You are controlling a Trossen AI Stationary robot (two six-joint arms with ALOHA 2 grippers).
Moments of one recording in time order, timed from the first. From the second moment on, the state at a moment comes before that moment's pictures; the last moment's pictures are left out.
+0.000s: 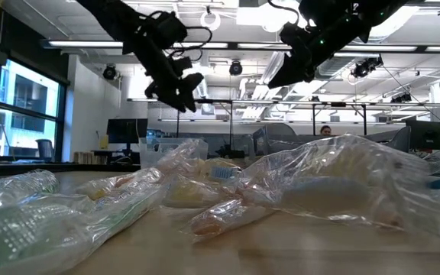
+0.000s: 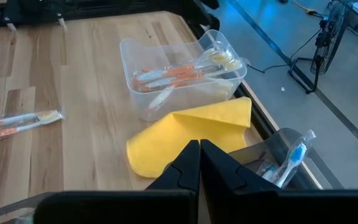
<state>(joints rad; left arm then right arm) 0.56 1.55 1.13 -0.18 -0.30 -0.13 -0.49 1.28 0.90 -0.15 -0.08 -0.13</state>
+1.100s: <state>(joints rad) -0.07 1.51 1.13 -0.38 -0.31 -0.35 -0.49 1.28 0.90 -0.17 -0.09 -0.12</state>
